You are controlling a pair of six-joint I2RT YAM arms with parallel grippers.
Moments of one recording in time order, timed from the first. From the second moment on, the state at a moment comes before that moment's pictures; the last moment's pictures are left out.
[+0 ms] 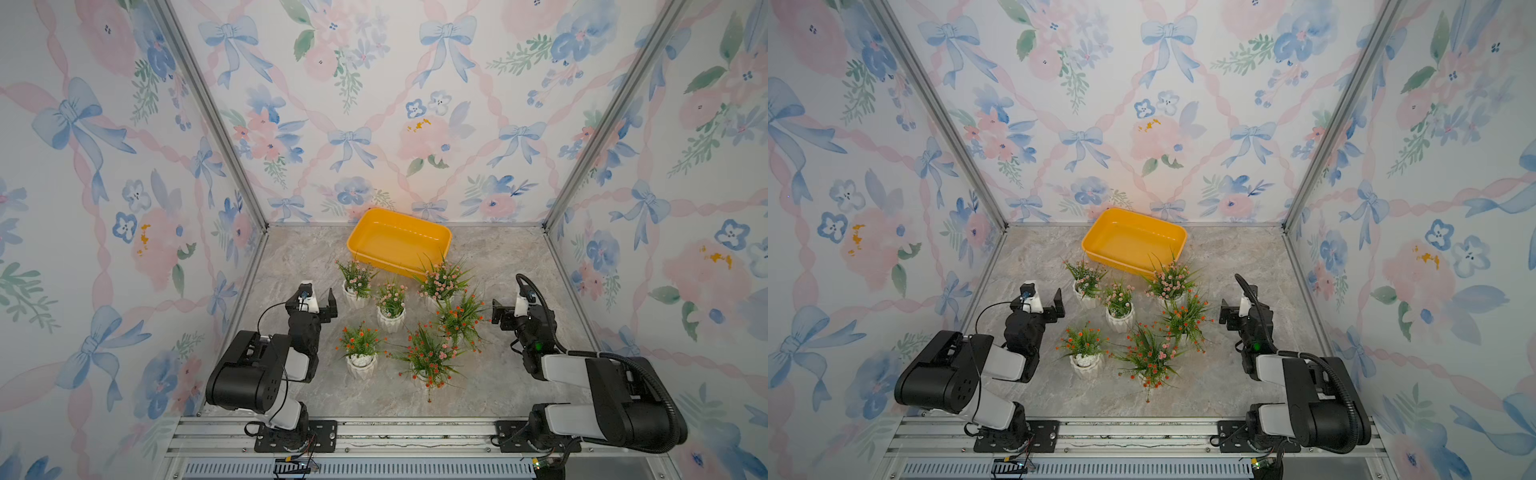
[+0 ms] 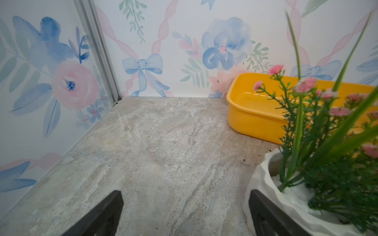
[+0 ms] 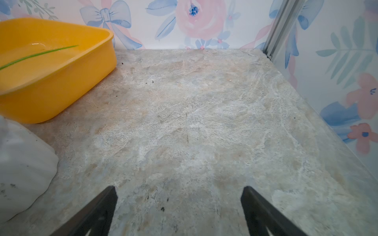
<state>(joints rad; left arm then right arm) -0.12 1.55 0.18 1.24 -0.19 0.00 0.04 1.52 0.38 0.78 0.04 0.01</state>
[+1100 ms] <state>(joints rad) -0.12 1.48 0.18 1.20 -0.19 0.01 0.03 1.47 0.46 0.62 0.11 0.02</state>
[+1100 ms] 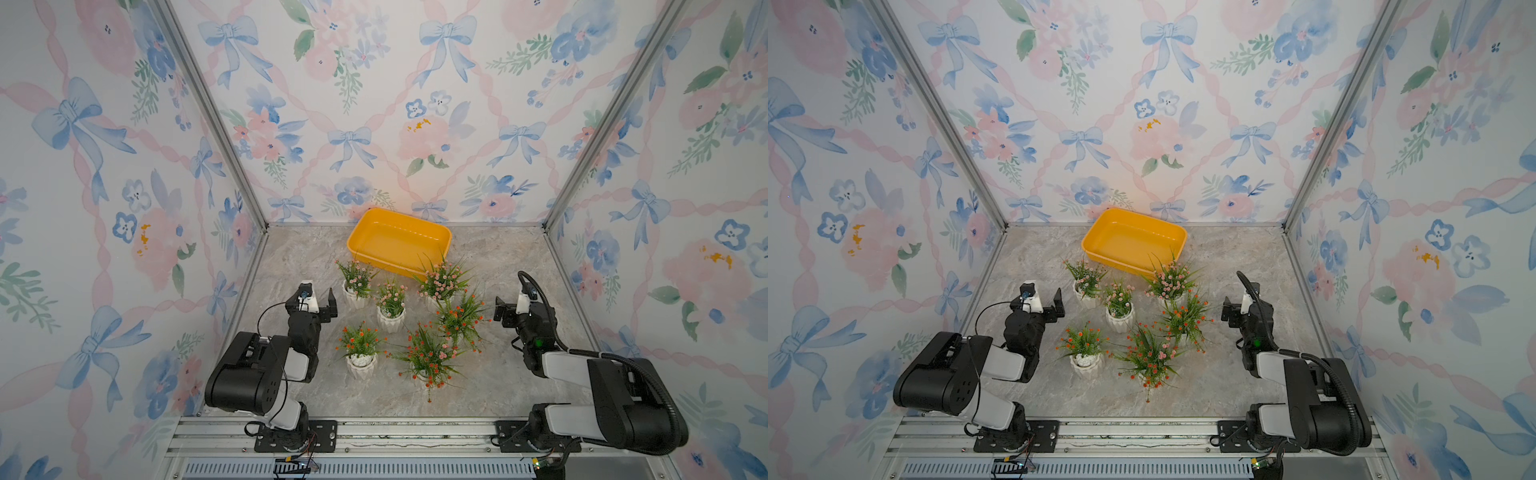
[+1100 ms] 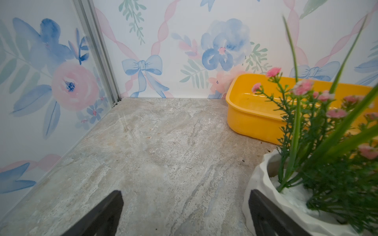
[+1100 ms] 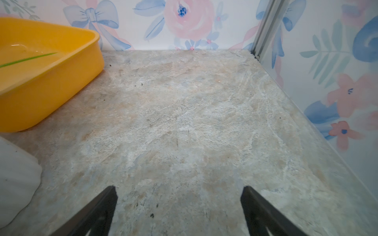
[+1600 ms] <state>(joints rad) -0.25 0.97 0.47 0.51 -0.25 -0.29 0.05 1.26 0.95 -0.02 0.08 0.20</state>
